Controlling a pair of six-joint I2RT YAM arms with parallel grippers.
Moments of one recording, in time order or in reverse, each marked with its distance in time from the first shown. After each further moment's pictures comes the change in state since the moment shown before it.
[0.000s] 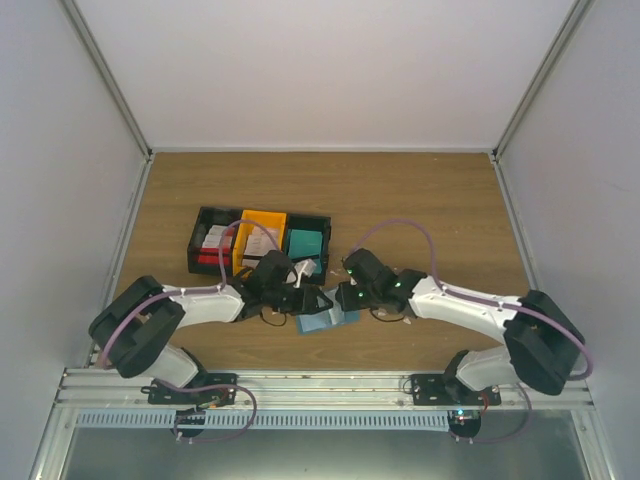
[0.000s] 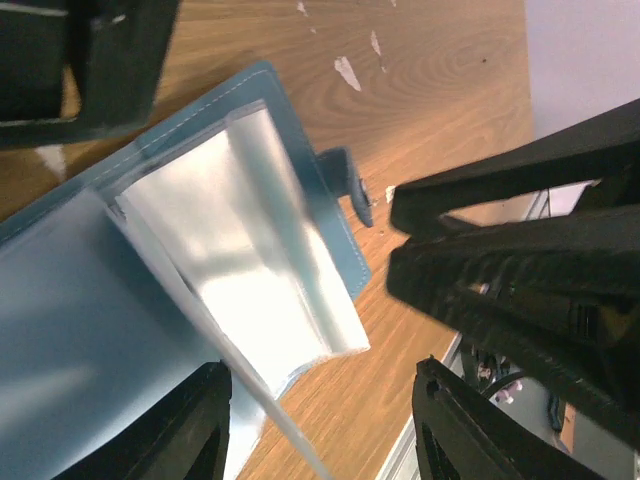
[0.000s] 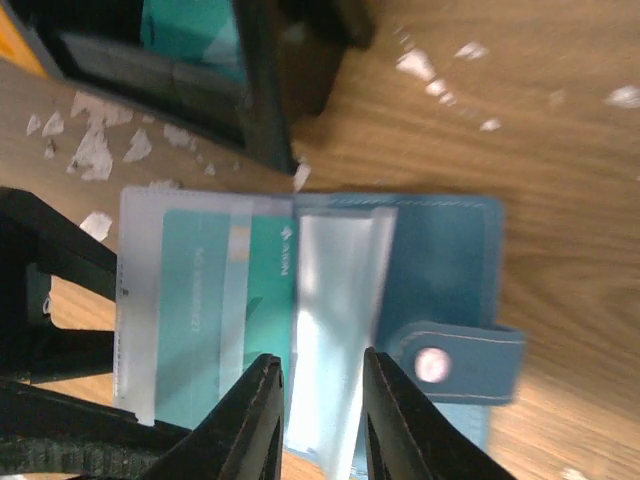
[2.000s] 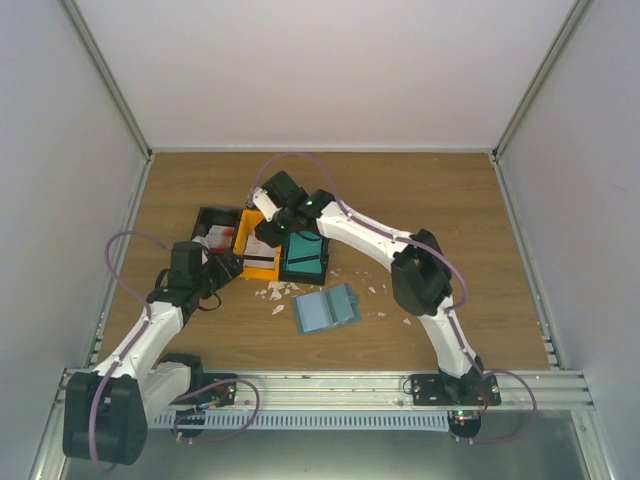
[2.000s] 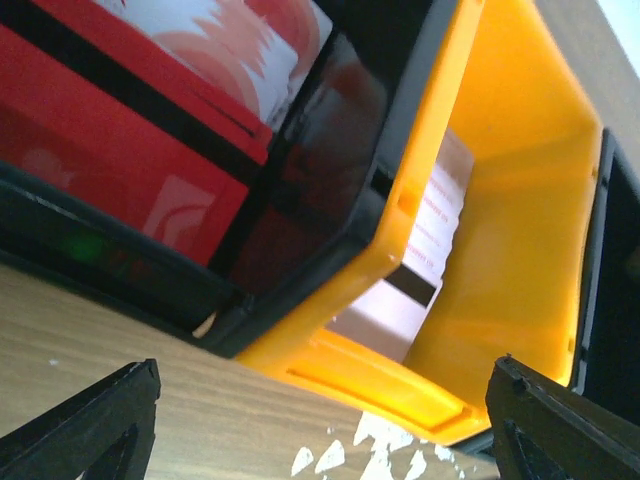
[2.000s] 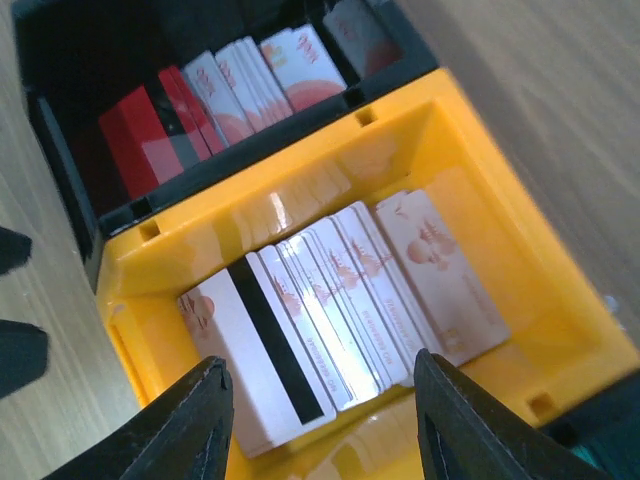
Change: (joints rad) left arm 0.635 -0.496 -0.087 -0.450 -0.355 0.039; right arm -0.030 0.783 1.200 -0.301 -0.087 -0.705
